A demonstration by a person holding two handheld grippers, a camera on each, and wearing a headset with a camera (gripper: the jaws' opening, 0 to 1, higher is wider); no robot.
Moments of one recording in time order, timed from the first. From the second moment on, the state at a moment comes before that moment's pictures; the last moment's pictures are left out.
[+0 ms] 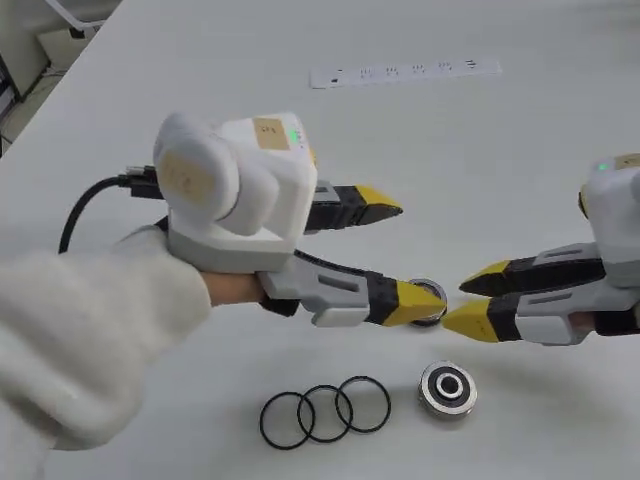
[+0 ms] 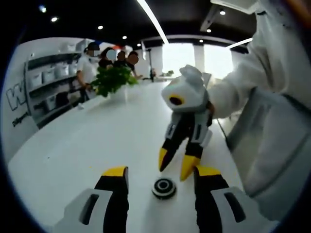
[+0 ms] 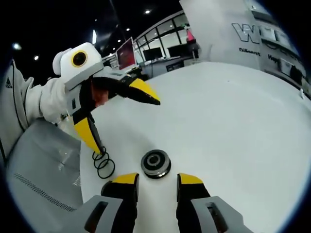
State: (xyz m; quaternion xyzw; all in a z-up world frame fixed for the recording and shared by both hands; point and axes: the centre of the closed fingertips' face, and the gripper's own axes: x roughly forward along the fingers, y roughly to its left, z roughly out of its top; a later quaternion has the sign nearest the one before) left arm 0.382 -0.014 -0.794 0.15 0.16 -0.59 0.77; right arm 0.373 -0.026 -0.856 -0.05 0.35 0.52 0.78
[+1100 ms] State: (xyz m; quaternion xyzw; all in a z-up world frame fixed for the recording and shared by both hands) left arm 0.385 -0.018 -0.848 0.17 0.23 -0.57 0.77; right arm 0.375 -0.016 -0.865 -0.11 0.31 0.55 0.77
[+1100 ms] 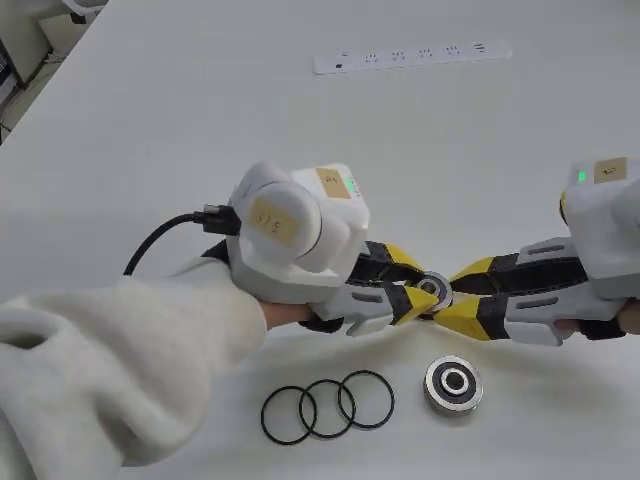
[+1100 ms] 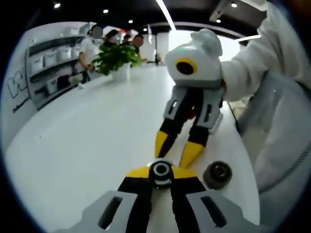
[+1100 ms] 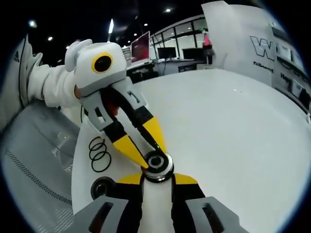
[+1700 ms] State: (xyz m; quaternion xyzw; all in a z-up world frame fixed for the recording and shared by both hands) left arm 0.383 -0.017 -0.848 0.17 0.23 -0.56 0.78; right arm 0.382 -0.022 -0.868 -0.10 0.33 0.52 0.78
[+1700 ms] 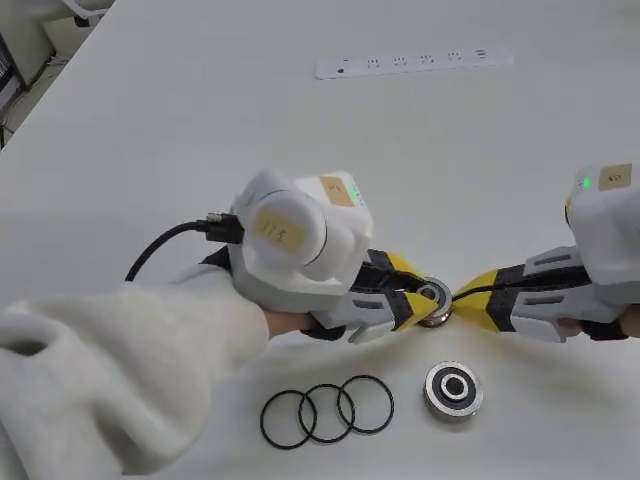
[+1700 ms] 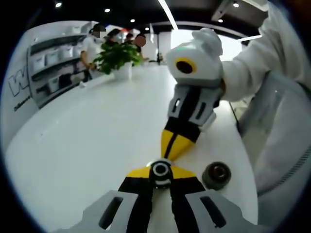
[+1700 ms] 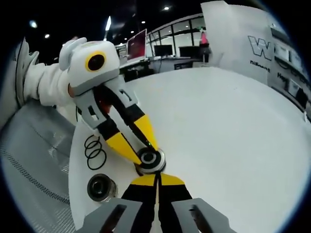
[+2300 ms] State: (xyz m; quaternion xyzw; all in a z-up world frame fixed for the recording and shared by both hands) left arm 0.382 -0.014 -0.849 0.18 0.23 -0.56 0.78; right arm 0.385 -0.027 -0.854 0.21 0.41 0.44 0.77
